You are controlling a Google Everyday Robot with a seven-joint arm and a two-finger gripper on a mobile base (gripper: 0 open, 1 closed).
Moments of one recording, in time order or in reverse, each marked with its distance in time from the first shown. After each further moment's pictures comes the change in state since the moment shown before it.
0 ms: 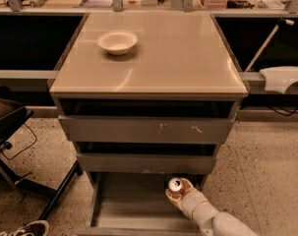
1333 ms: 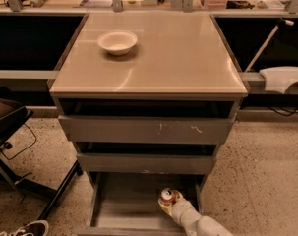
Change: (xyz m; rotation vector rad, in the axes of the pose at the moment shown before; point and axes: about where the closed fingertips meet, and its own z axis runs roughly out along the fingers) arm 0.115 0.038 0.086 -0.023 0.067 0.140
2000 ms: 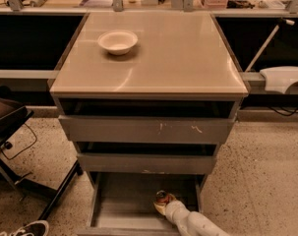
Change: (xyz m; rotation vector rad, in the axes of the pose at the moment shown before) arm 0.087 0.007 0.084 -0.039 0.099 0.098
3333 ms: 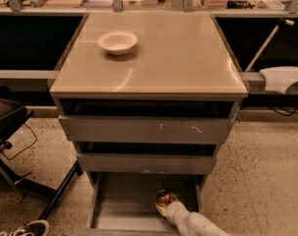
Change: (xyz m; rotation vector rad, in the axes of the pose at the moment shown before) arm -0.003 -0.001 0.000 0.002 0.002 0.001
